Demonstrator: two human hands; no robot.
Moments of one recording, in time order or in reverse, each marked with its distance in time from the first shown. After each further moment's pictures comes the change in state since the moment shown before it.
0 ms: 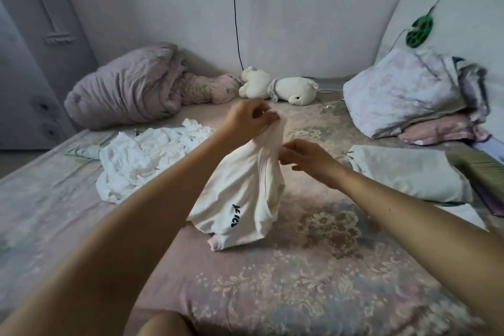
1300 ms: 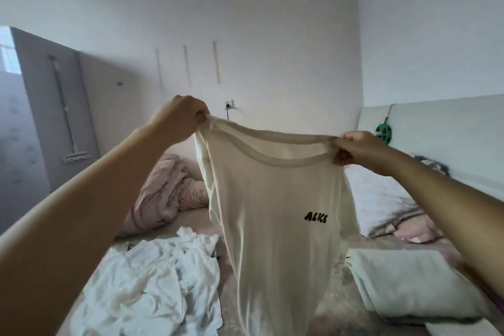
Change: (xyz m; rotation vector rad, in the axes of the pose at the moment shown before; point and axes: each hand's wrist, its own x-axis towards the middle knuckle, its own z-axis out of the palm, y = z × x) left_hand 0.097 0.142 -0.187 0.710 0.244 0.184; right_hand 0.014 -0.156 -0.216 0.060 0.349 -0.165
